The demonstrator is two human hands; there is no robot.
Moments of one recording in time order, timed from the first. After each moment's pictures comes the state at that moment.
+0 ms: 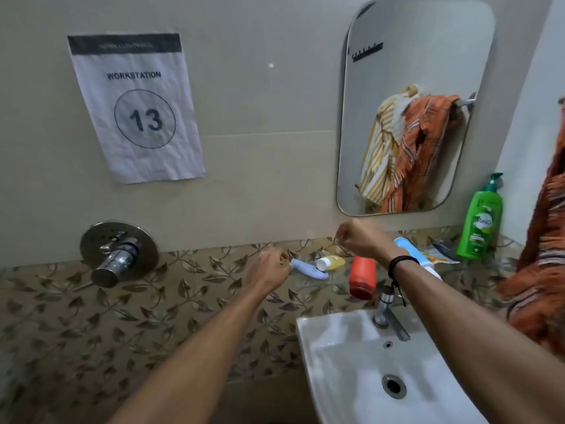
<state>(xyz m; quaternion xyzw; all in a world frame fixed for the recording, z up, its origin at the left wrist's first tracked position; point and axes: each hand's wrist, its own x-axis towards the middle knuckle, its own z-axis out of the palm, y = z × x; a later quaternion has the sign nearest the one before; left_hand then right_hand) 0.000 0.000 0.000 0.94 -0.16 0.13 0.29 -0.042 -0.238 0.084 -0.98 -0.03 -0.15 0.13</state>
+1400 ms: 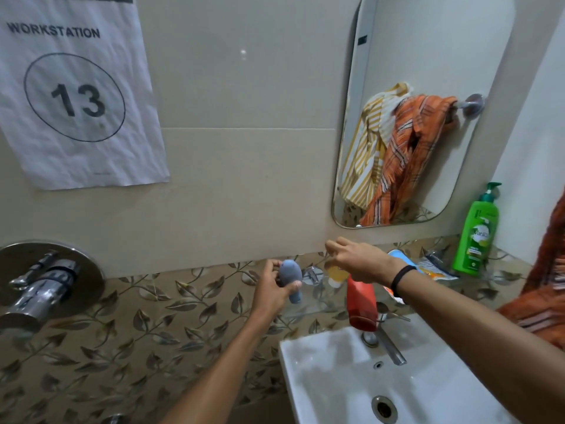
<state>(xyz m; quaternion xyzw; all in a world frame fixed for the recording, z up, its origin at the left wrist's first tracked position) 0.046 -0.041 -0.032 0.76 -0.13 -0.01 0.64 0.015 -0.267 0.058 -0.95 -0.22 -0.06 -0.21</state>
